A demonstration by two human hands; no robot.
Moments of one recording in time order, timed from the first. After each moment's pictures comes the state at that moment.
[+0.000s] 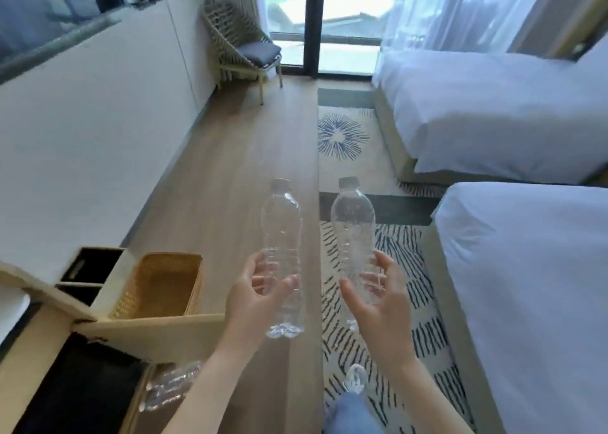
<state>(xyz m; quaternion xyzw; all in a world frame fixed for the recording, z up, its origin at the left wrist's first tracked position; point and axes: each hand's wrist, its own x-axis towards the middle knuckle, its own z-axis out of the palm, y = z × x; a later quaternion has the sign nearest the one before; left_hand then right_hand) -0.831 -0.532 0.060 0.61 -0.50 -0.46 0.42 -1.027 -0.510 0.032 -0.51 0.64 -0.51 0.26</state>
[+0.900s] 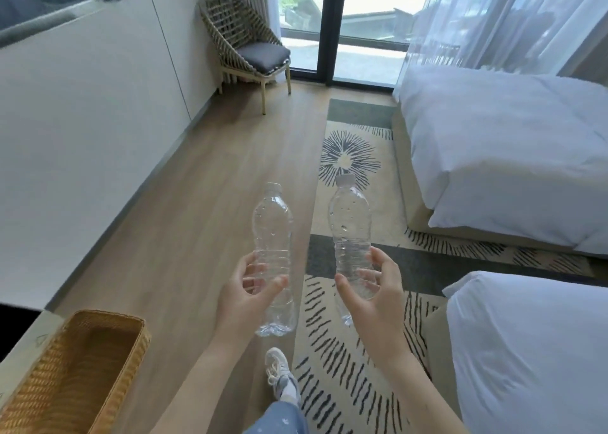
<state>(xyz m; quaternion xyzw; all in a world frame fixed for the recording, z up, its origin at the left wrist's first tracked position) -1.015 -0.959 0.015 0.65 -0.44 -0.43 0.44 -1.221 -0.958 0.008 -0.54 0.62 -0.48 0.29</state>
